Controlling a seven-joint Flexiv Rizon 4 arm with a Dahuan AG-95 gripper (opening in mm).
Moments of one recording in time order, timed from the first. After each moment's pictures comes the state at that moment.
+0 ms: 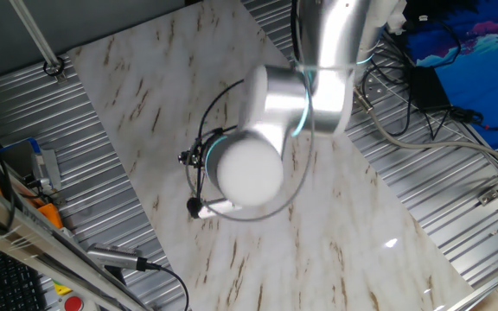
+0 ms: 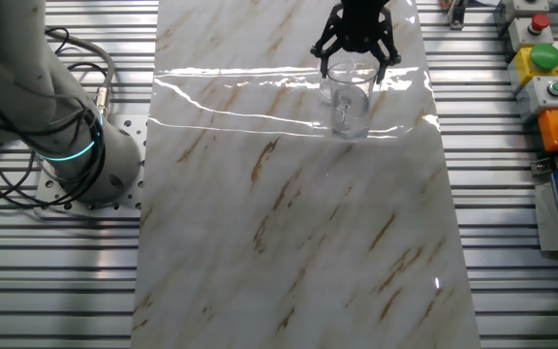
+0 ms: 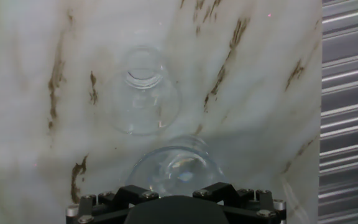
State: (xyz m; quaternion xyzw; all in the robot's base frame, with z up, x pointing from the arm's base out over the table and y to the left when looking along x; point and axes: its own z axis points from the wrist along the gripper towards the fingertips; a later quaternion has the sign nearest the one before) arm 0.492 0.110 0.135 0.59 -0.75 0.23 0.21
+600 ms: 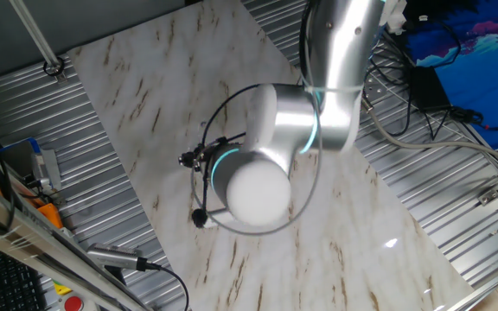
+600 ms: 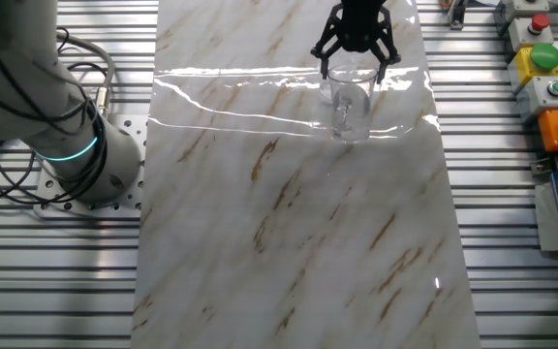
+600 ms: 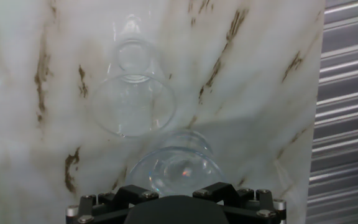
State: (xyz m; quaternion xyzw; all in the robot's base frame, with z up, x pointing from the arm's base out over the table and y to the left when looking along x) arm 0.491 0.109 0.134 0.58 -0.73 0.27 0.25
